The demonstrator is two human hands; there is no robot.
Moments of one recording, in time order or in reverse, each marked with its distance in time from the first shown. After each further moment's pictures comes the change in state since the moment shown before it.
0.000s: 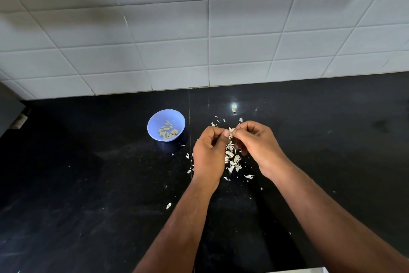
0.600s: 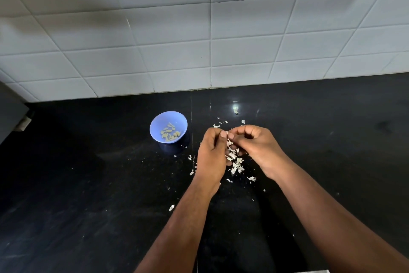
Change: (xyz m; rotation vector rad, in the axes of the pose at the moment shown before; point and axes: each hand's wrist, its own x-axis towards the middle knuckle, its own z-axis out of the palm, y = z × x) left_hand 0.005 -0.001 -0.003 0.013 -0.075 -0.117; right_hand 0.005 0.007 0.001 0.032 -0.118 -0.042
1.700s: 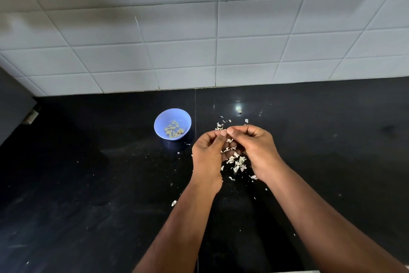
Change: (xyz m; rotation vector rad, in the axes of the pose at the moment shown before) left_hand -0.009 0.008 -0.004 -0.403 0.118 -0.177; right_hand -0.004 0.003 0.021 0.235 0.112 0.053
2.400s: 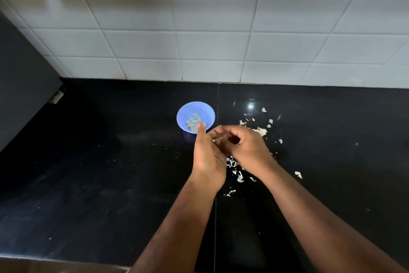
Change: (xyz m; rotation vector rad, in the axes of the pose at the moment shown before) left_hand 0.013 0.025 -0.046 -0.355 0.065 -0.162; right_hand 0.008 0.021 0.059 -0.646 -0.247 -0.348
